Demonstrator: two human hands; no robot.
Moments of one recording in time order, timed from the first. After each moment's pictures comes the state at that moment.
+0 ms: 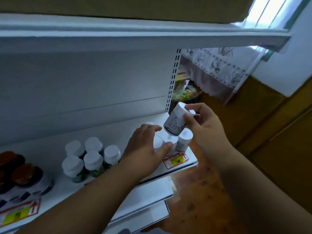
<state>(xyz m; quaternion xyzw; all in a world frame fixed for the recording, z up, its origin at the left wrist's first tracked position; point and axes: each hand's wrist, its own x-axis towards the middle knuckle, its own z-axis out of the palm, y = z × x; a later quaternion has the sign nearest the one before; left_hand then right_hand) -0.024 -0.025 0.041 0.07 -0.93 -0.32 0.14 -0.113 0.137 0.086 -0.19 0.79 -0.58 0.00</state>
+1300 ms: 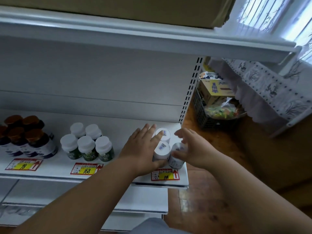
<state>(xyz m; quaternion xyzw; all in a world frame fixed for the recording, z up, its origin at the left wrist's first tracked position) -0.078 0.002 -0.007 0.16 -0.99 -0.04 0.05 -0.219 0.157 0.035 -0.46 0.85 -0.21 0.15</state>
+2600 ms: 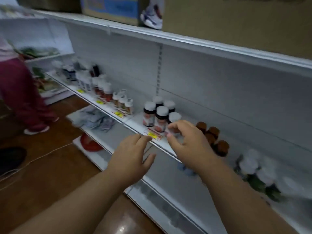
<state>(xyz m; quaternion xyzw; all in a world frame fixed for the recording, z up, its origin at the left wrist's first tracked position) 0.410 -0.194 0.052 0.47 -0.85 -0.04 0.22 0.219 -0.161 0.106 -0.69 0.63 -0.34 0.11</state>
